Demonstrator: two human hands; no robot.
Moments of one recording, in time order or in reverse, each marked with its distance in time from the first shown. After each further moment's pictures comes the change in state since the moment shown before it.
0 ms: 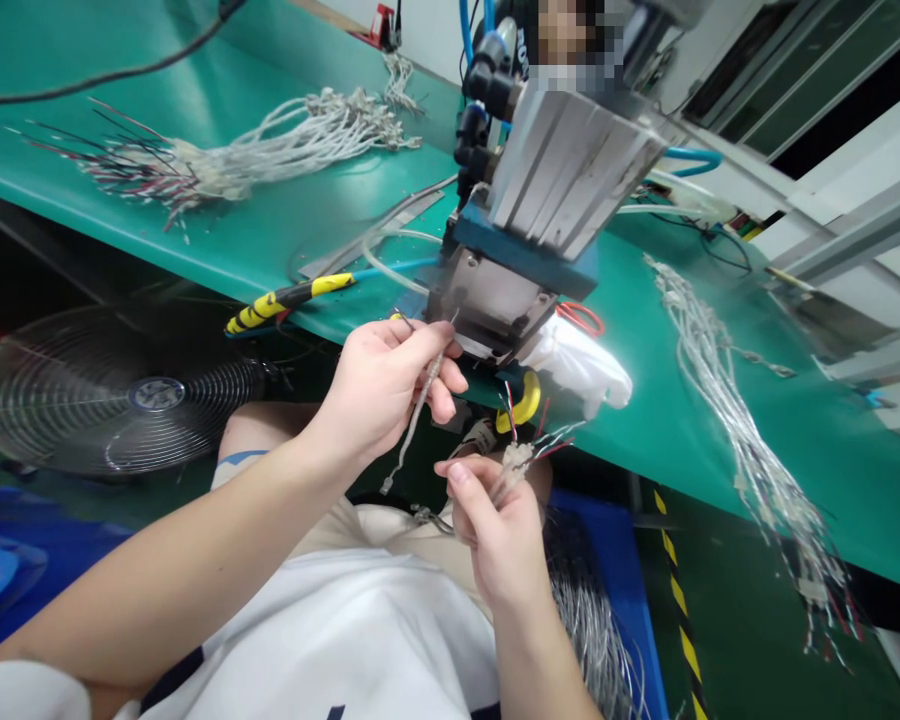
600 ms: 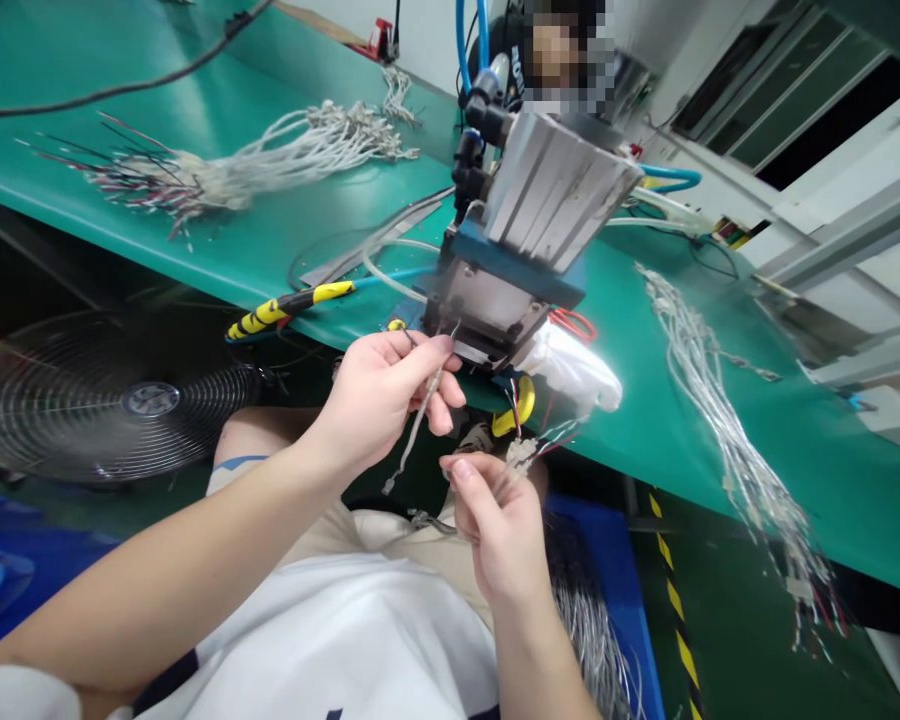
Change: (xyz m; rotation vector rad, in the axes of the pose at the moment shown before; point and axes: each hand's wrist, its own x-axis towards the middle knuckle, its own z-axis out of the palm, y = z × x) left_hand -0.006 -0.002 -0.007 0.018 -0.107 0.012; right_hand 0.002 -0.006 0.001 -0.011 0.010 -0.048
